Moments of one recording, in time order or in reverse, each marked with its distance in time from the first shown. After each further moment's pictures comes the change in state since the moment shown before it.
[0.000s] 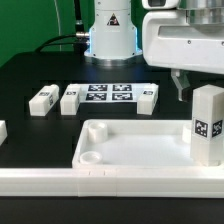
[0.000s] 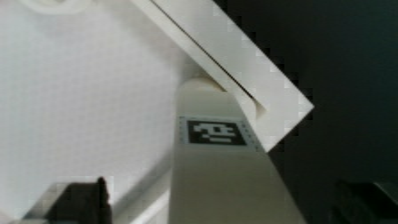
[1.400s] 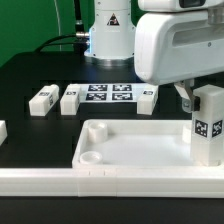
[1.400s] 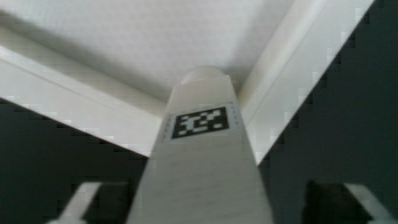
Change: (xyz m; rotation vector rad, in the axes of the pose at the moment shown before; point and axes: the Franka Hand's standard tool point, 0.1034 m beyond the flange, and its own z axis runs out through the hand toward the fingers) arm 0.002 0.000 0.000 -0.012 -0.009 -1.089
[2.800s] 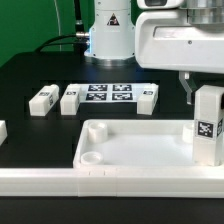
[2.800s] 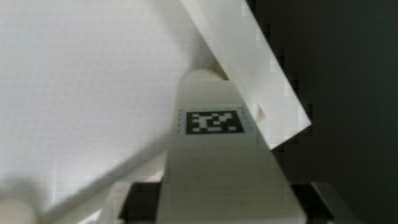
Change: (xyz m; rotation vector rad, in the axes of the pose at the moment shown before) arm 0.000 0.001 0.000 0.001 0.011 1.096
